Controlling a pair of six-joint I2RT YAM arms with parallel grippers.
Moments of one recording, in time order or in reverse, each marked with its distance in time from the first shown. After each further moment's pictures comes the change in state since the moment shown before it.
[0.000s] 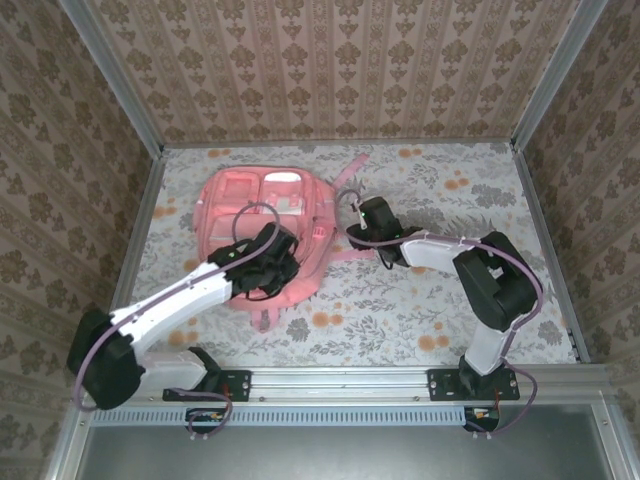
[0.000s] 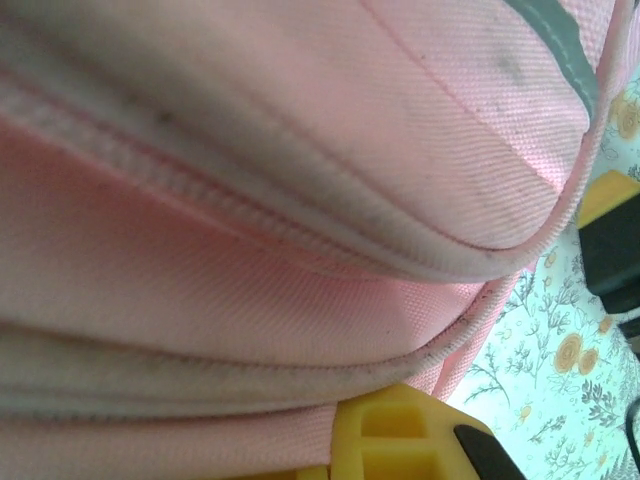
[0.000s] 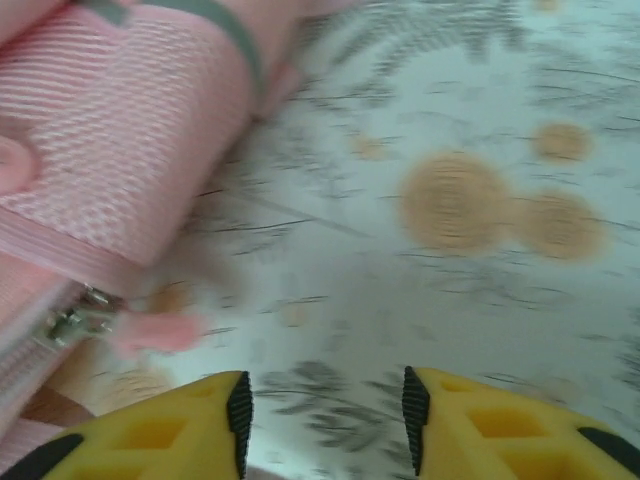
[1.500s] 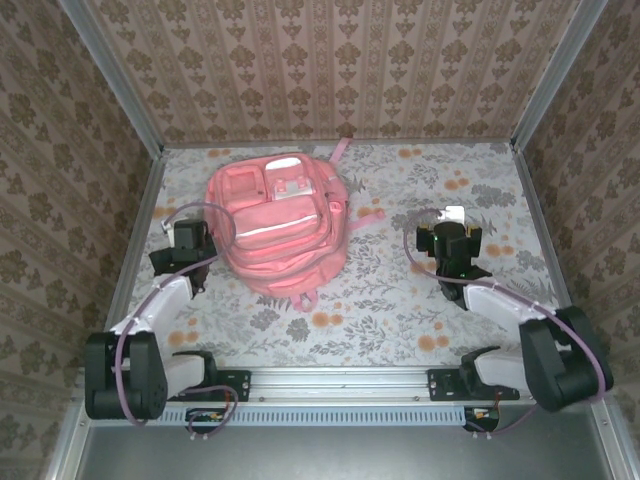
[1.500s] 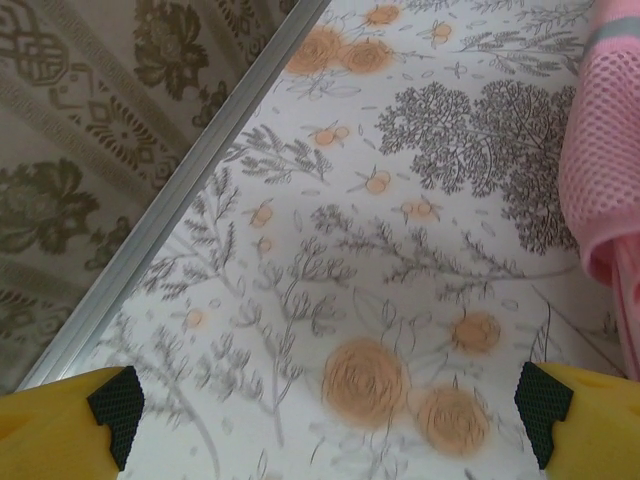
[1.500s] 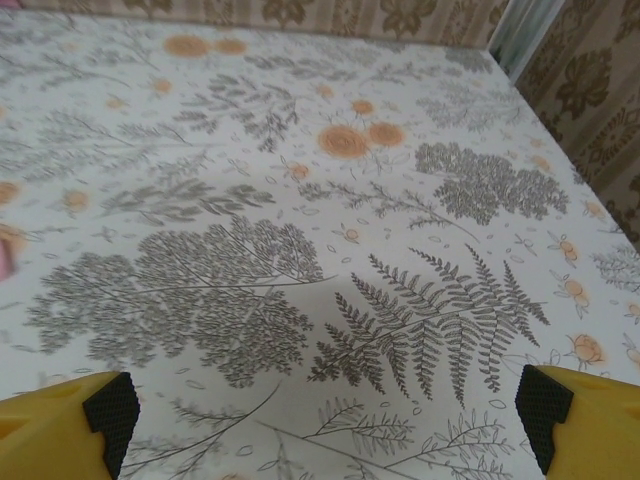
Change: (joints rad) left arm 0.748 -0.084 -0.369 0.559 -0.421 1.173; right arm -0.294 -0.471 -0.509 0.273 0.336 -0.096
